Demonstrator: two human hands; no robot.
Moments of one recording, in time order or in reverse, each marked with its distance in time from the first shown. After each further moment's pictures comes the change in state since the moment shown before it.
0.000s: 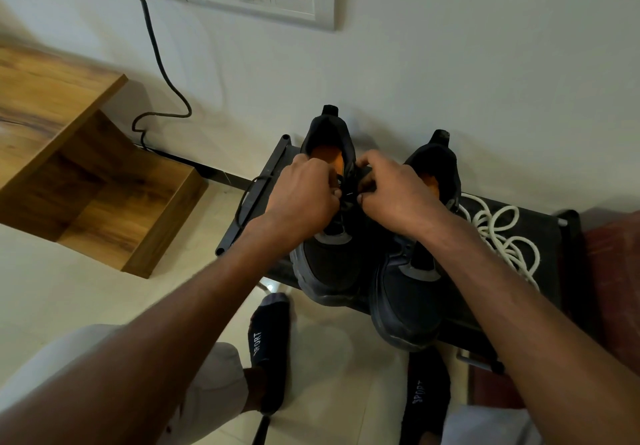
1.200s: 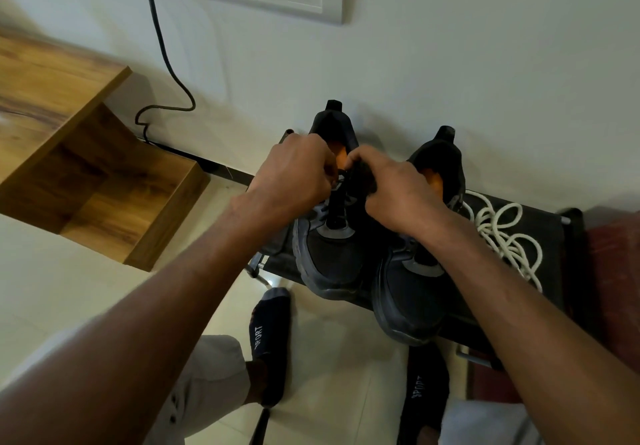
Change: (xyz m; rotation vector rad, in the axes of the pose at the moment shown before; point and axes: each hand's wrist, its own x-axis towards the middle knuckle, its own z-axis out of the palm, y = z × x) left_hand 0.001 -0.005 -0.032 0.033 0.015 0.129; right_hand -0.010 -0.009 -0.001 -0.117 -0.006 -0.064
